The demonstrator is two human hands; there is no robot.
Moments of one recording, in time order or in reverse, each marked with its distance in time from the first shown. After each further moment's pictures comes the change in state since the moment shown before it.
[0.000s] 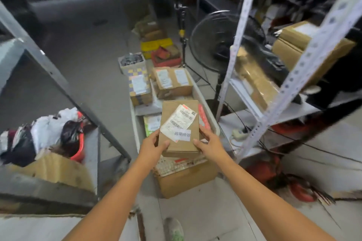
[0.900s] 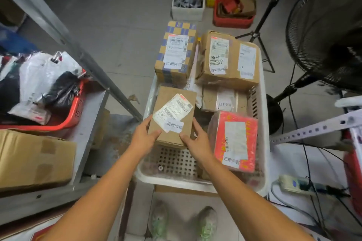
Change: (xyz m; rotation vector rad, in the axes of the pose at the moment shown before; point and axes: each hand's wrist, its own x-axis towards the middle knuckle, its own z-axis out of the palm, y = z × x) left_hand 0.223 -0.126 -0.043 0.012 0.375 -0.371; right_hand 0.280 0.103 0.117 -0.103 -0.354 0.177
